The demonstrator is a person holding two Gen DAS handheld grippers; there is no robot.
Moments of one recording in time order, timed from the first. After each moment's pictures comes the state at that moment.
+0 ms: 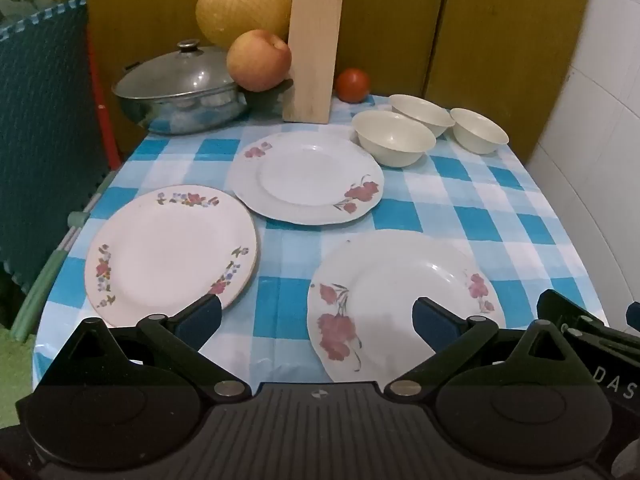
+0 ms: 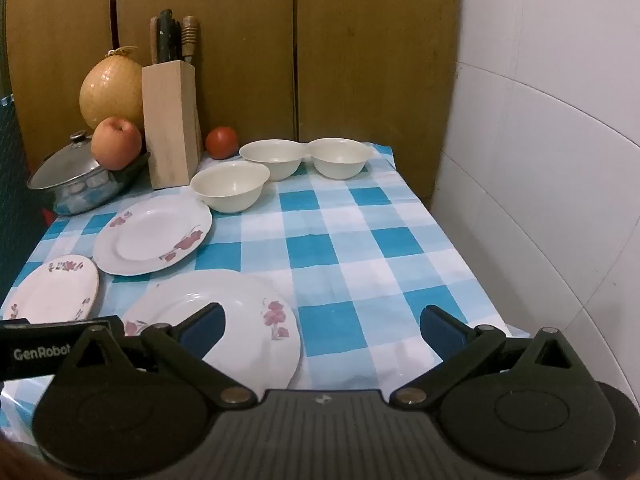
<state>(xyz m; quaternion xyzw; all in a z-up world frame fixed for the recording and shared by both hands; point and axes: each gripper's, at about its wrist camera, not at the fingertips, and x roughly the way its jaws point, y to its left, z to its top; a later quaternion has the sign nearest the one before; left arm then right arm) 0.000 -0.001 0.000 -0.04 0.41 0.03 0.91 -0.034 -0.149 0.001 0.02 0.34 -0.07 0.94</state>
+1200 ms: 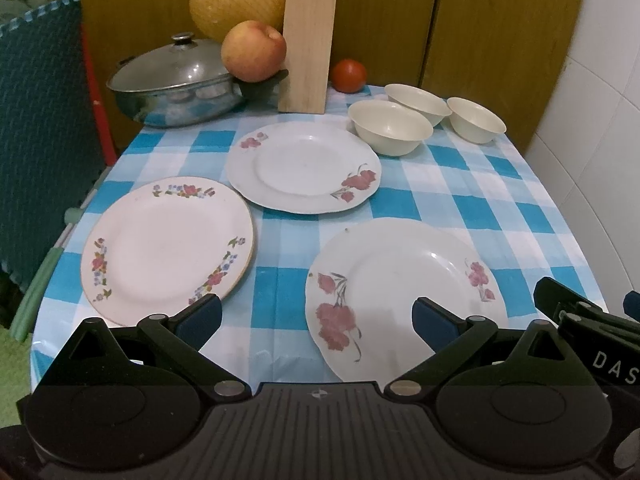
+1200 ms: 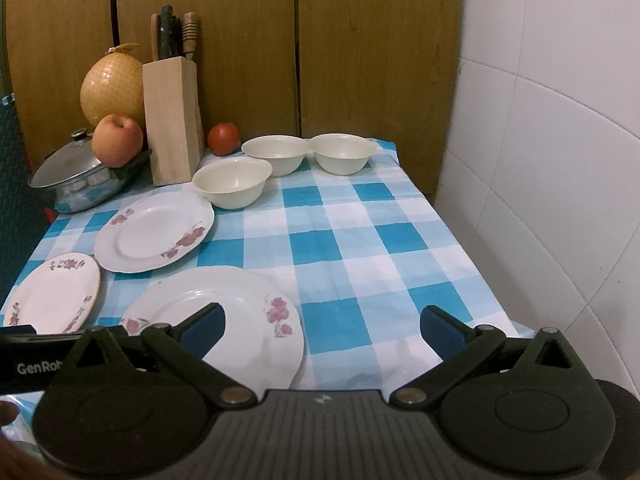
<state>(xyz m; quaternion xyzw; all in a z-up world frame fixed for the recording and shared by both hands) -0.001 0.000 -0.006 -0.04 0.43 0.02 0.90 -0.031 -0.148 -0.001 0.02 0.35 -0.06 0.94</state>
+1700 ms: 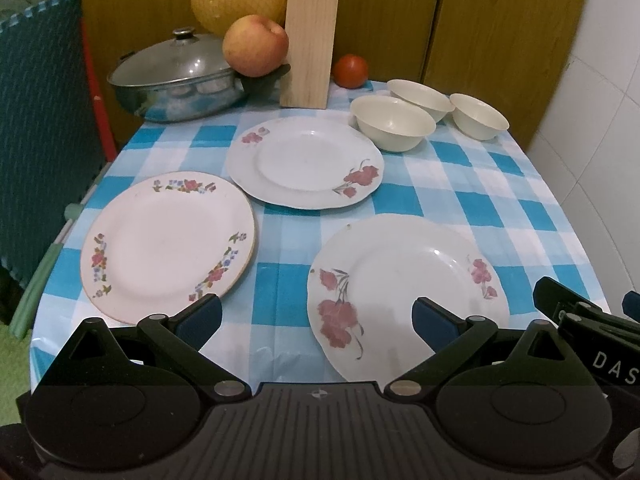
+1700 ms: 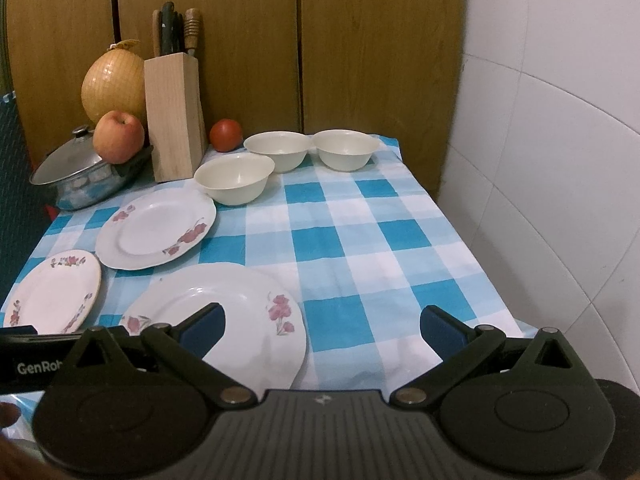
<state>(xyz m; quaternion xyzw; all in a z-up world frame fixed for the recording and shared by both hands) -0.001 0.001 -0.007 -0.04 0.43 0.02 0.90 -0.030 -0.146 -0.004 0.02 0.35 -0.06 0.93</state>
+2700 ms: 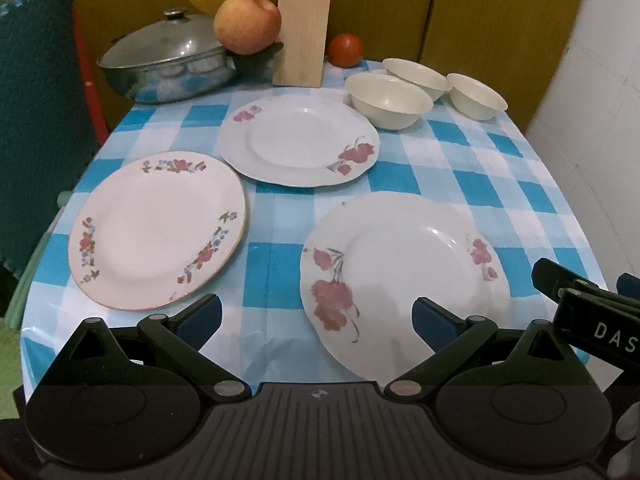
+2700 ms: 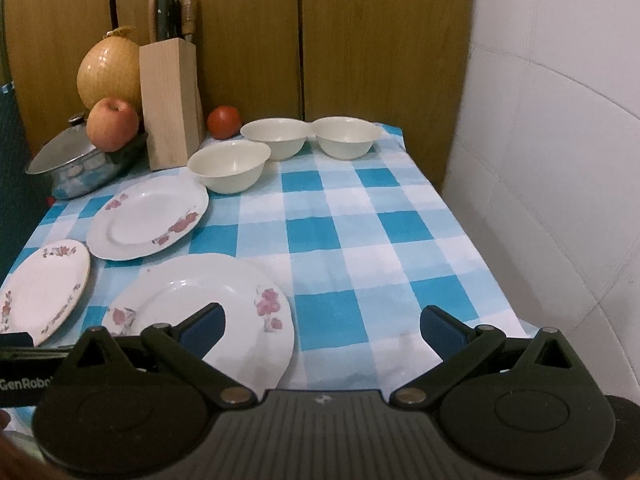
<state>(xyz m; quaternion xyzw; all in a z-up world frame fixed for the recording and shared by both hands) 0.004 -0.003 -0.018 -0.04 0.46 0.02 0.89 -0.015 -0.158 -0.014 0.02 0.37 -0.05 0.93</state>
